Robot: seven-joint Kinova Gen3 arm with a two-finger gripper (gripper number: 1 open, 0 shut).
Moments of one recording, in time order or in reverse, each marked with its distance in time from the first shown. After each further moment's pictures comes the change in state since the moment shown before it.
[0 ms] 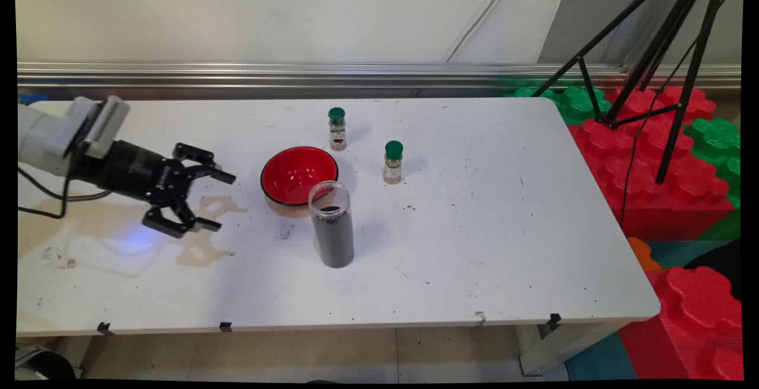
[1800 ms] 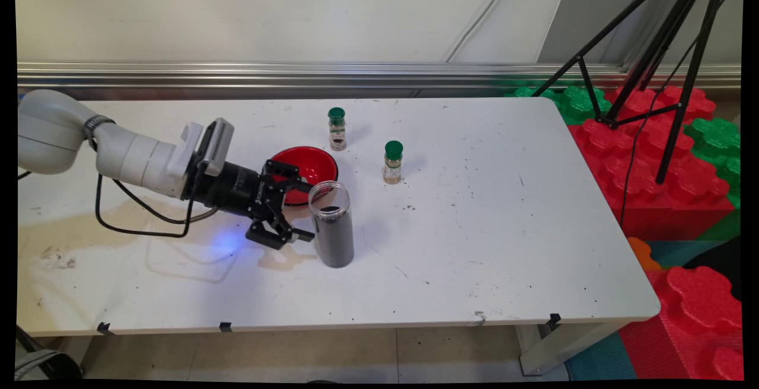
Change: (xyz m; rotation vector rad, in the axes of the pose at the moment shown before) arm 0.038 -0.002 0.133 0.000 0.121 -0.040
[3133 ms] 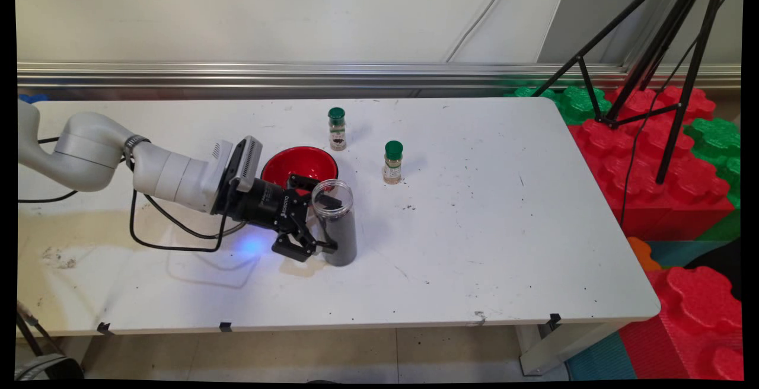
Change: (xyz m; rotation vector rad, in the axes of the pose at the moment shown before) arm -0.011 0.004 0.045 -0.013 0.026 -0.014
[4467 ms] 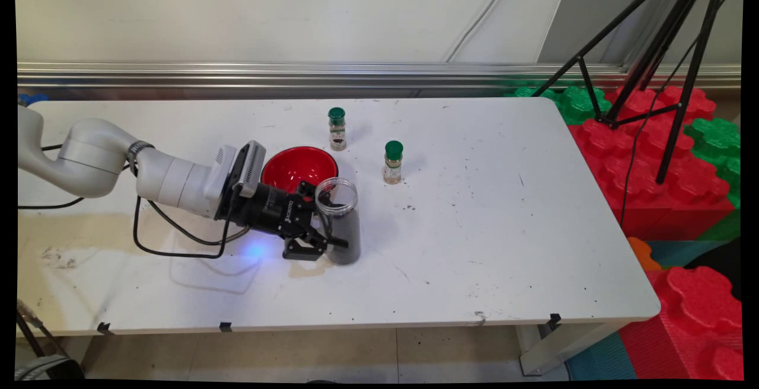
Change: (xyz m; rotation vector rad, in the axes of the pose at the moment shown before) arm 0.002 0.008 0.007 -0.007 0.019 -0.001
